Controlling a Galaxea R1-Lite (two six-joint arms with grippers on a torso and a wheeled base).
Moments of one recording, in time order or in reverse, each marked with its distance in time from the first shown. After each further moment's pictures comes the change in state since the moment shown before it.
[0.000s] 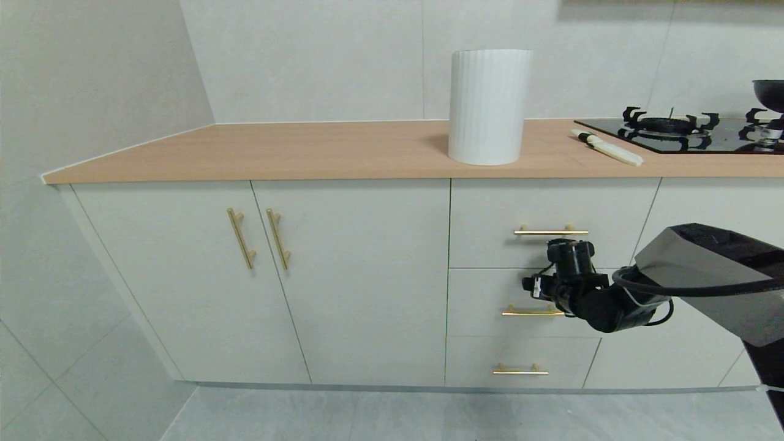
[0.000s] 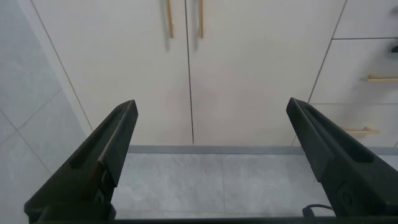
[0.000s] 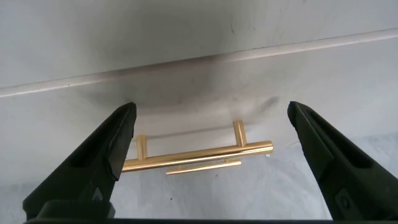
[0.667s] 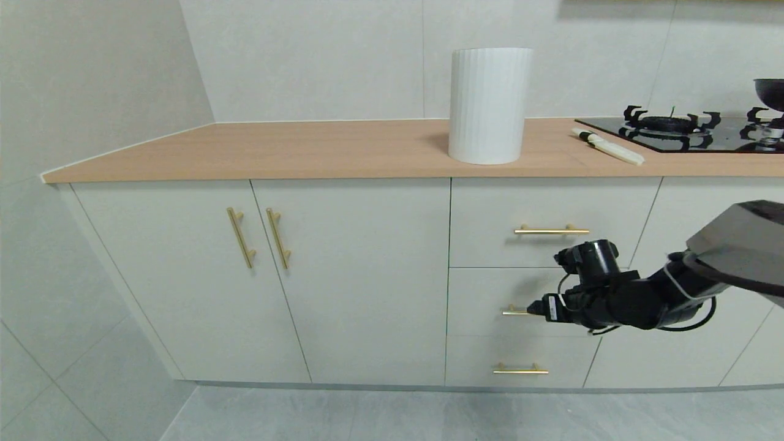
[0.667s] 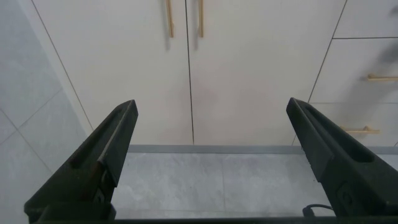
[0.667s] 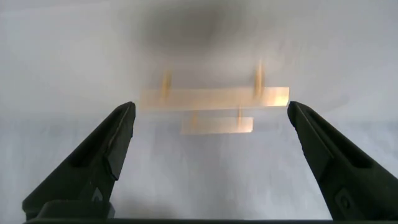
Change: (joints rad) left arm 0.000 0.000 0.000 0.000 0.000 0.000; right arm 0.003 -0.239 0.190 0.356 0.254 -0.063
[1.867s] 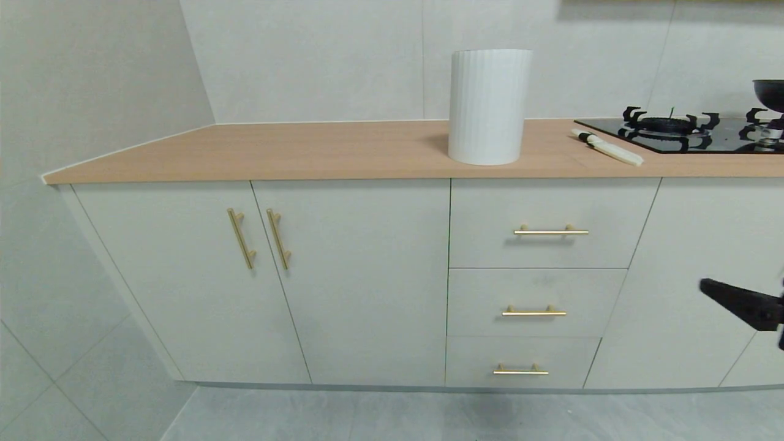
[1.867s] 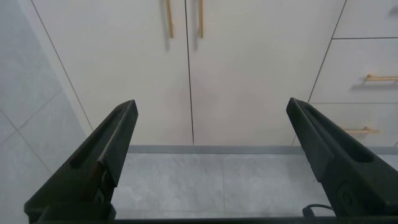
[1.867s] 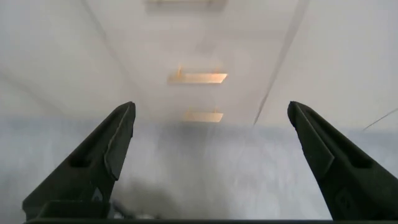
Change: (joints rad) left arm 0.000 0.000 0.000 0.000 0.000 0.000; right arm 0.117 -1.250 0.514 0.166 -0.264 -0.096
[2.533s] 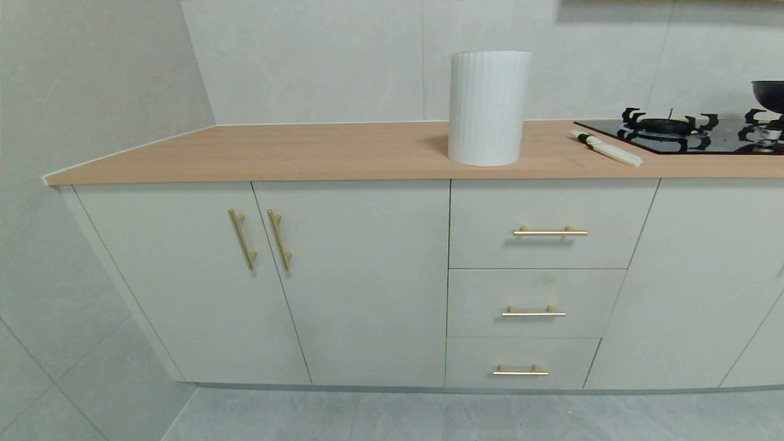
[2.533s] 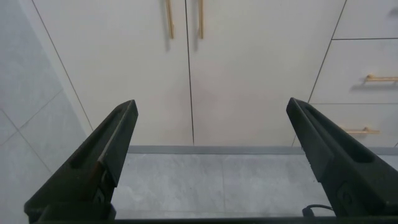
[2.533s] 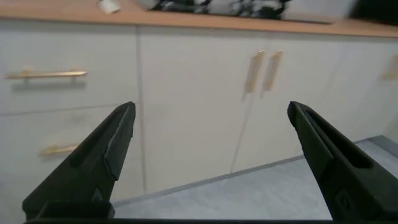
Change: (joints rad) left arm 0.001 0.000 0.000 0.000 0.000 0.000; right arm -0.319 -0.678 0.245 0.015 -0.119 -0.319
